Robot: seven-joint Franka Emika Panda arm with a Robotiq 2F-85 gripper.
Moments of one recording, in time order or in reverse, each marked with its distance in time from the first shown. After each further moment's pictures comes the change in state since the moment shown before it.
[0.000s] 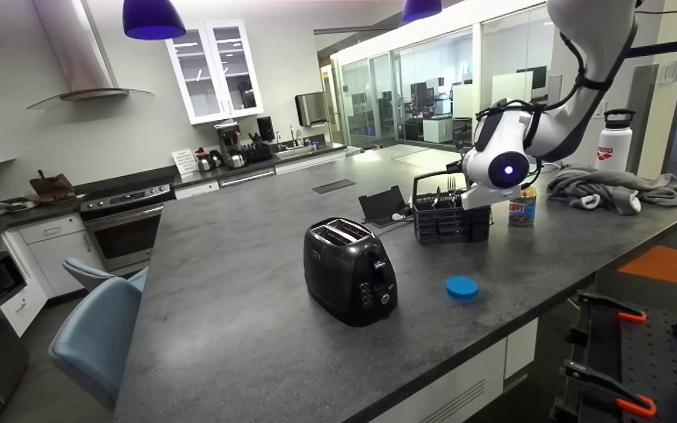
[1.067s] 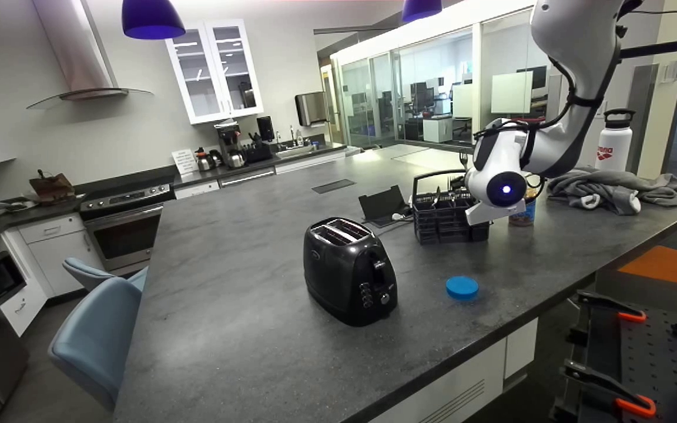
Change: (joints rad) arm -0.036 0.103 0.041 0.009 0.027 -0.055 0.000
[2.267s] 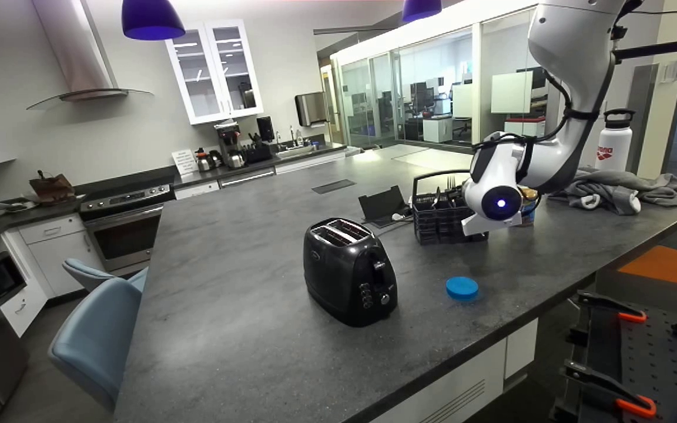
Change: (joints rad) arm -0.361 0.066 0.397 -0.003 0.002 -0.124 0.000
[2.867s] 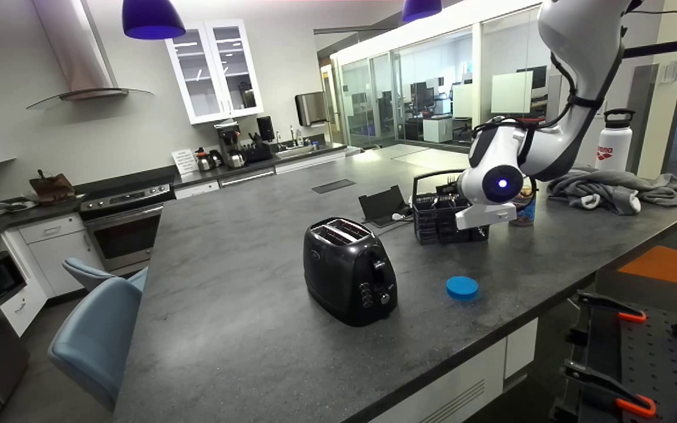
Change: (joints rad) arm -0.113 -0.067 0.115 -0.002 0.002 0.153 -0.001
